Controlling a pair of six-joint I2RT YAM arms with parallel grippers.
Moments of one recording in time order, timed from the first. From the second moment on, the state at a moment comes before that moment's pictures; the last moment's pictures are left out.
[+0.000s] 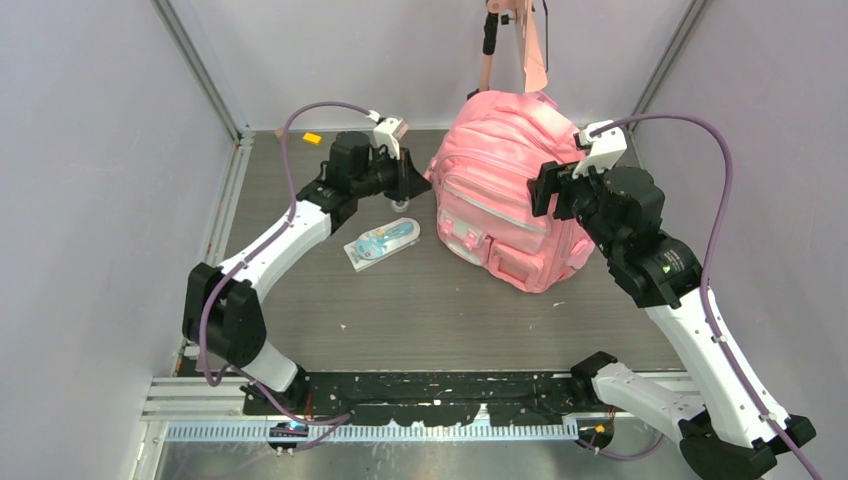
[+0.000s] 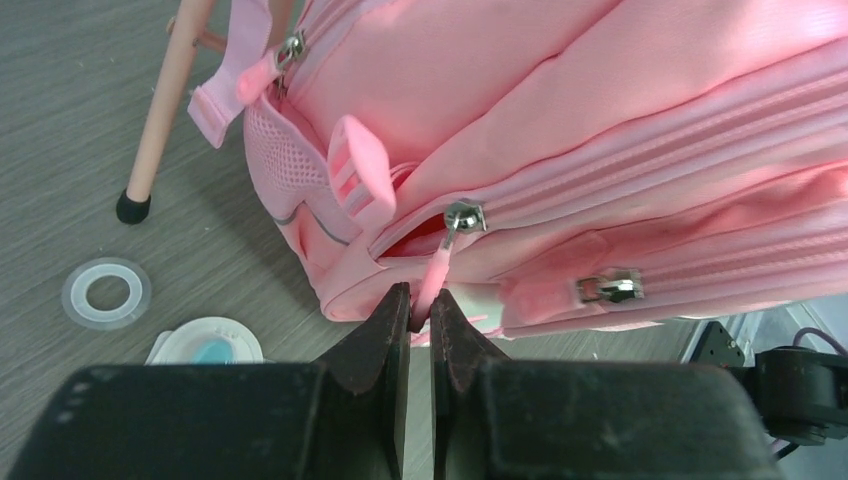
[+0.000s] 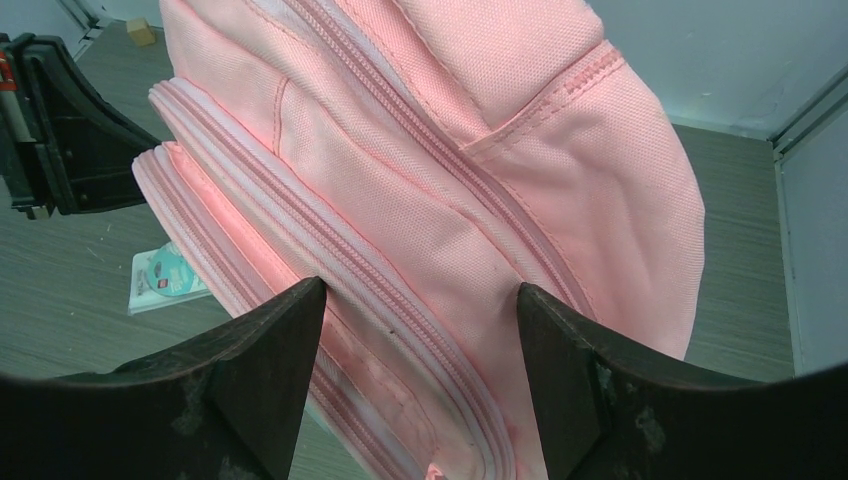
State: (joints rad) left arm -0.46 1.54 1.29 -0.09 0.44 -0.30; right arm 0.48 0.92 1.27 -0.55 0.22 0.07
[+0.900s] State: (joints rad) left arm -0.45 1.65 1.16 0.05 0.52 -0.31; right arm 0.48 0.92 1.26 -0.55 0.23 0.07
